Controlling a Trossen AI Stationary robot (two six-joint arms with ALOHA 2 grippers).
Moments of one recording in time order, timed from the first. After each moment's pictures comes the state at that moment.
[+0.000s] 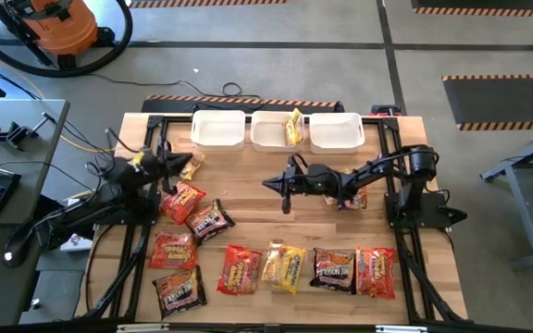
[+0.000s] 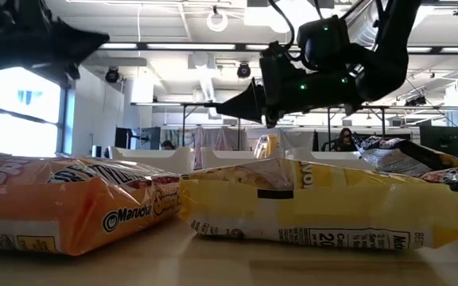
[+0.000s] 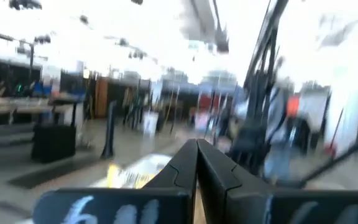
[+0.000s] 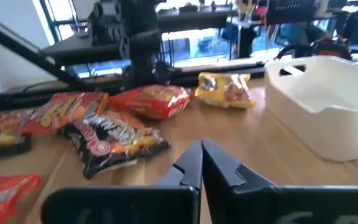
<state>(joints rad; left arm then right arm) 0.53 0.02 0.01 0.37 0.20 -0.16 -0.10 1.86 0.69 1.06 0.00 0.07</state>
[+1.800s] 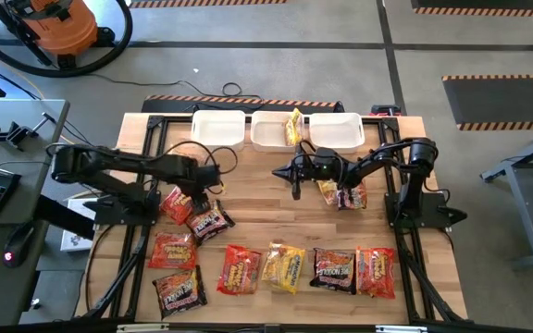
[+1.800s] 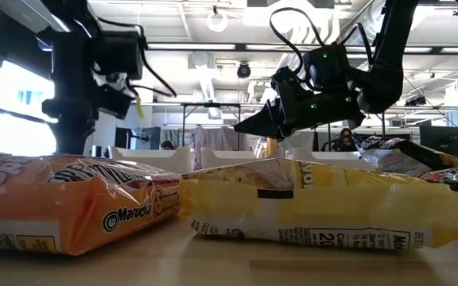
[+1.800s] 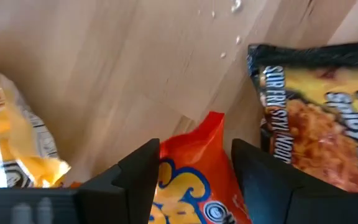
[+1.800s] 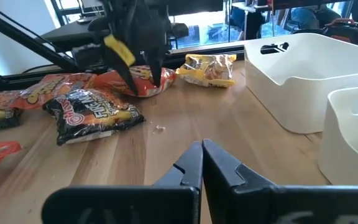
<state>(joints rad) 0.16 1.36 0.70 -0.83 -0.08 -0.28 -0.30 1.86 0.61 1.08 -0.24 0.04</state>
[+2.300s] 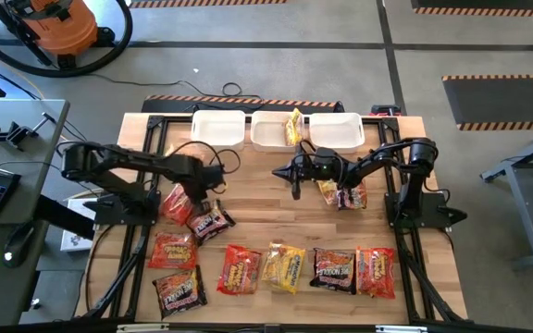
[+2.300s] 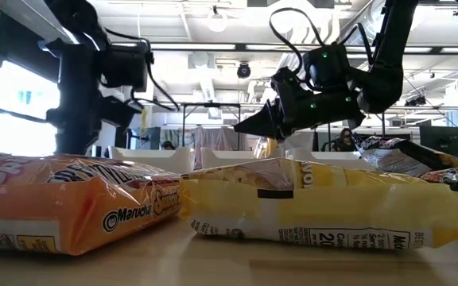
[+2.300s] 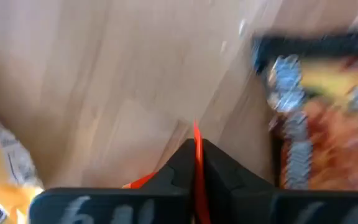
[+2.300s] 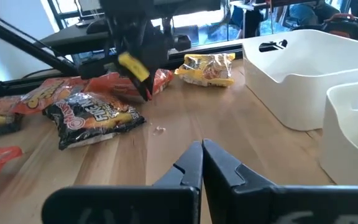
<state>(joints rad) 0.22 1.42 0.70 -0.79 -0.01 -0.21 -0.30 1.86 0.61 1.08 -0.24 0.08</state>
